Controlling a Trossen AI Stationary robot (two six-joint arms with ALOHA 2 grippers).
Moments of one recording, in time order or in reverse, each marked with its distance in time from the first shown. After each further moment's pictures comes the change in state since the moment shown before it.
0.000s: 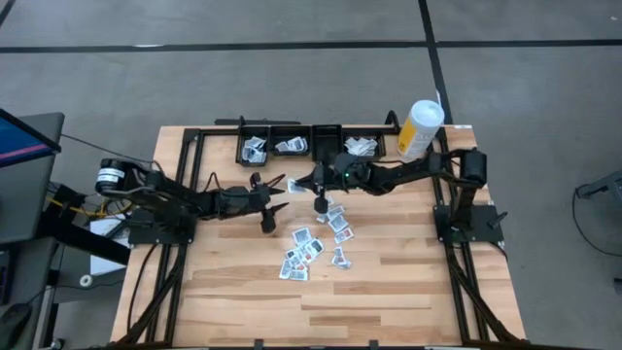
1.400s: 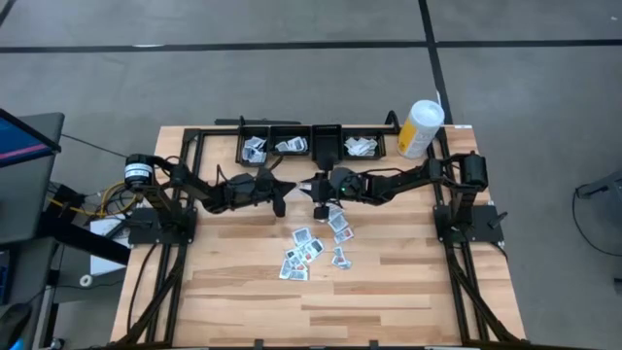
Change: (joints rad) left arm 0.150 0.220 0.063 0.290 0.129 -0.386; right arm 0.104 0.000 0.000 -0.134 0.314 -0.239
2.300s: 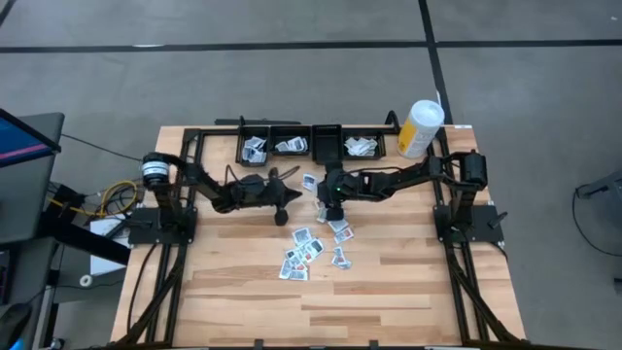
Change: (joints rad) left arm 0.017 0.142 0.066 -0.015 0.155 0.442; right arm -0.039 0.000 0.000 -0.371 0.002 0.010
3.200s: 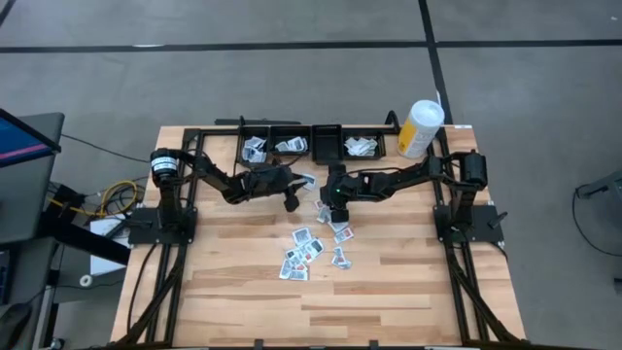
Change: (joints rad) left arm 0.093 0.062 0.146 -0.158 -0.063 -0.058; right arm 0.000 0.000 0.000 -0.103 -0.003 0.005
